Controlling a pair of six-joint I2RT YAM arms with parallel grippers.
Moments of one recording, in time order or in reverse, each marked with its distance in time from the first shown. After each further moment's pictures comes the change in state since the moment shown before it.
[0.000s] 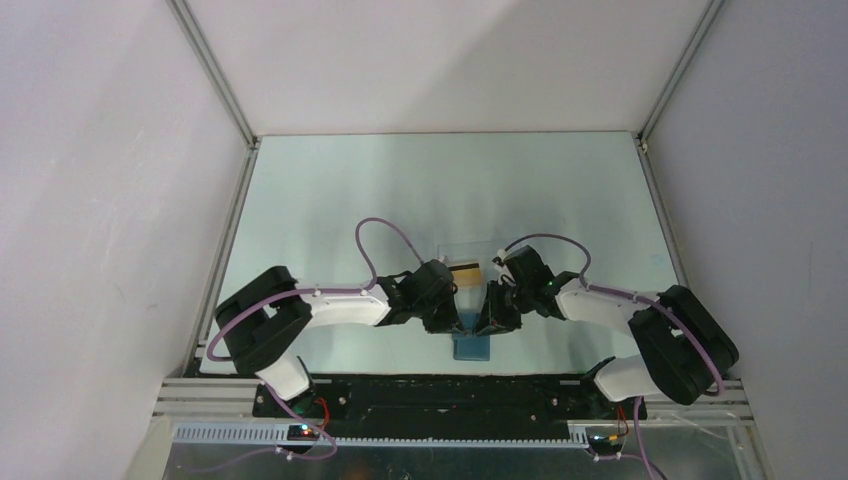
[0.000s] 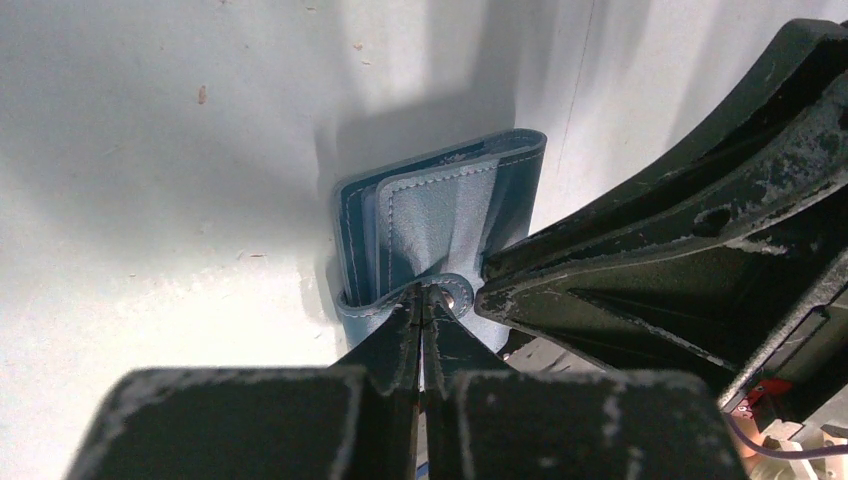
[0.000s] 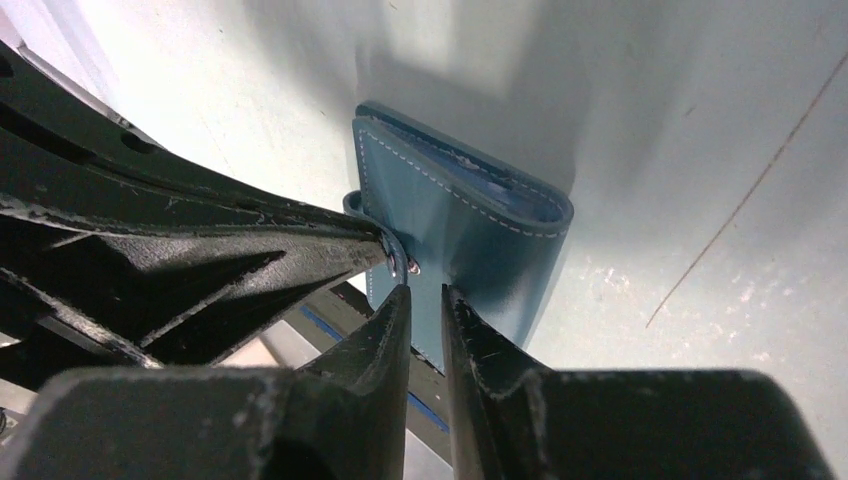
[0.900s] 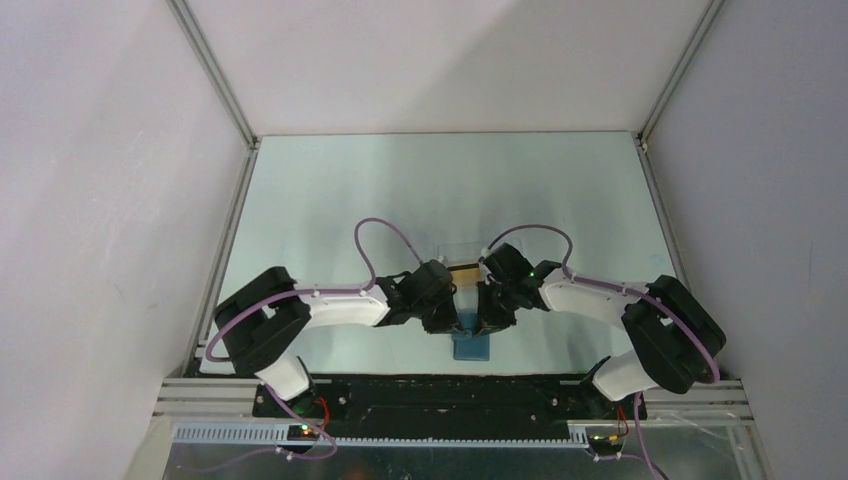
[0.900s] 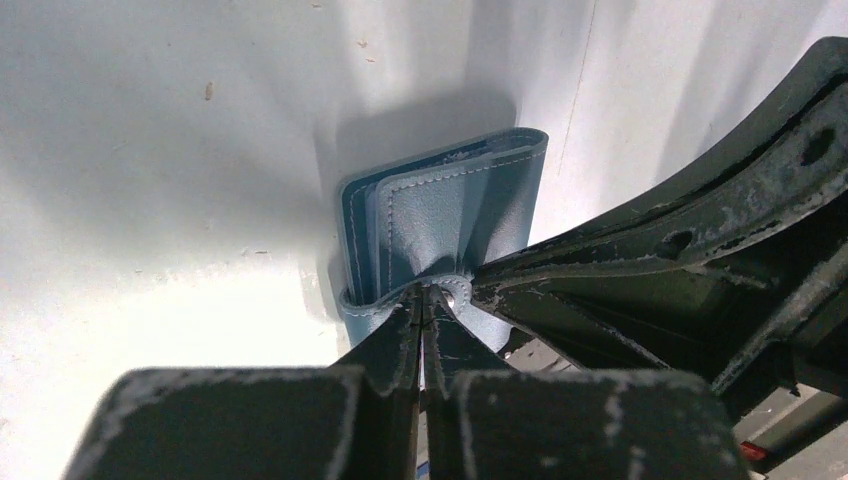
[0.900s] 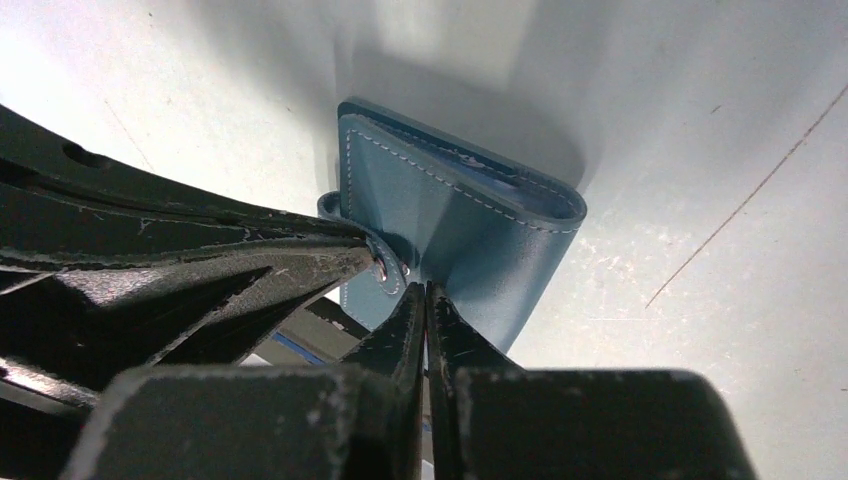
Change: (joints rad) left arm 0.001 -0.008 -0.008 0.002 -0.001 -0.002; right arm 0.108 0.076 0.159 -0.190 0.159 -0.061
